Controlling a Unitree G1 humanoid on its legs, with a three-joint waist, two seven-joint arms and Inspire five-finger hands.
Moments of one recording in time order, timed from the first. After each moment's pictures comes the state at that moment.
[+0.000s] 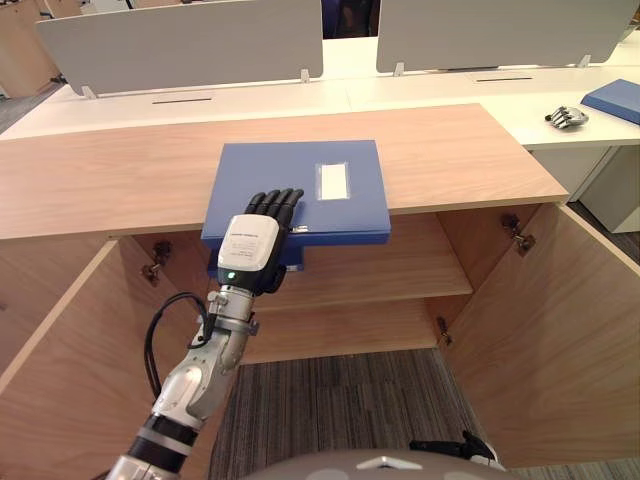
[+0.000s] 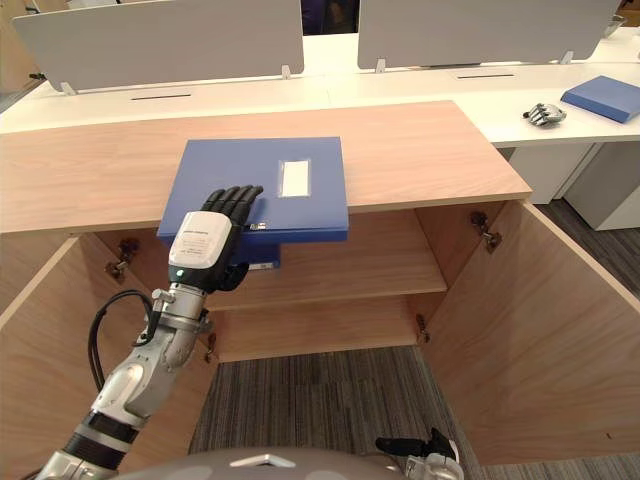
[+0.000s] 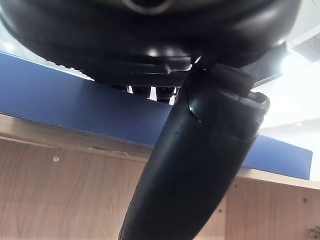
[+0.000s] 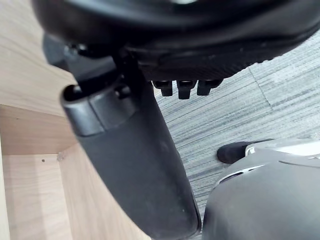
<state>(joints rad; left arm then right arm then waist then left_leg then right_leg) -0.02 0.42 -0.25 -0.07 0.99 -0.03 0.39 0.10 -0.12 -0.15 1.11 0.17 0.02 -0.16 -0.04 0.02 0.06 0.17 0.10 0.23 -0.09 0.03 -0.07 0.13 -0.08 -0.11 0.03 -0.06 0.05</state>
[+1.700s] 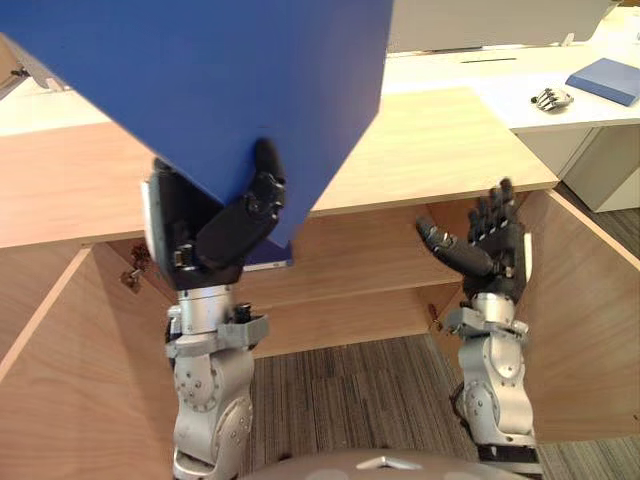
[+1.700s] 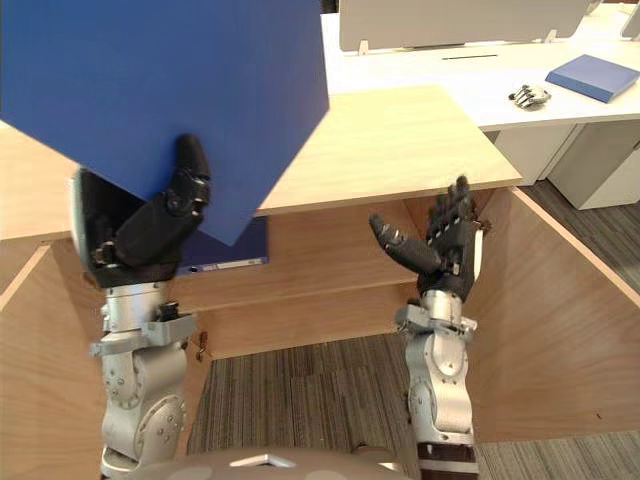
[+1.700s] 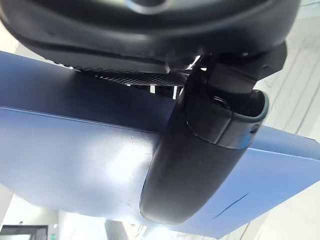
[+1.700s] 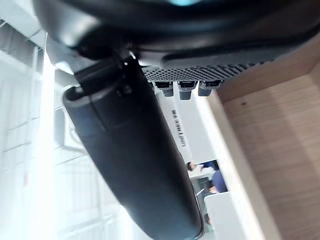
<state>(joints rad) 0.19 0.05 -0.17 -0.64 -0.37 -0.25 0.14 0.08 -0.05 -0.05 -0.26 0.30 -0.18 -0.19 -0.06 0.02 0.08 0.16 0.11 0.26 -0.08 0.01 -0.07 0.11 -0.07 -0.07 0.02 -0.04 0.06</state>
